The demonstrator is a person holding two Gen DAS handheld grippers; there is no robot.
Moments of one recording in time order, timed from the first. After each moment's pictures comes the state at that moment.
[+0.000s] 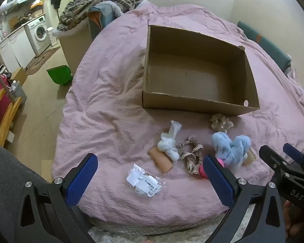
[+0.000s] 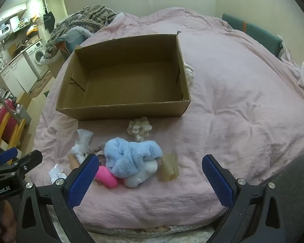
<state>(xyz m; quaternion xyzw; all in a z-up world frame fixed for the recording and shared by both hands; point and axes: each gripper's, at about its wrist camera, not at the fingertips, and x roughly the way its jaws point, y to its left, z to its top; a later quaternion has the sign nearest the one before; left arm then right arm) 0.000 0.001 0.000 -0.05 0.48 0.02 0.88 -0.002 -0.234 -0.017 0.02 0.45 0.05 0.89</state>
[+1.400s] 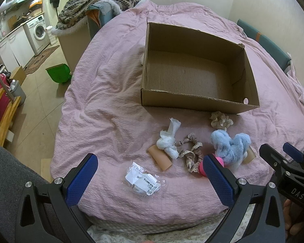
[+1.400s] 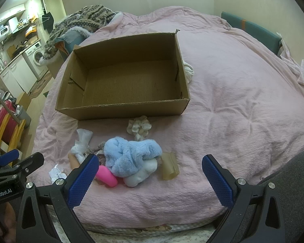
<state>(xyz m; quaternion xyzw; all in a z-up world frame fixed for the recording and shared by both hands) -0.001 -0.002 -0.002 -0.04 0.48 0.02 0.87 -0.003 -0.236 -0.018 0.03 0.46 0.05 0.89</state>
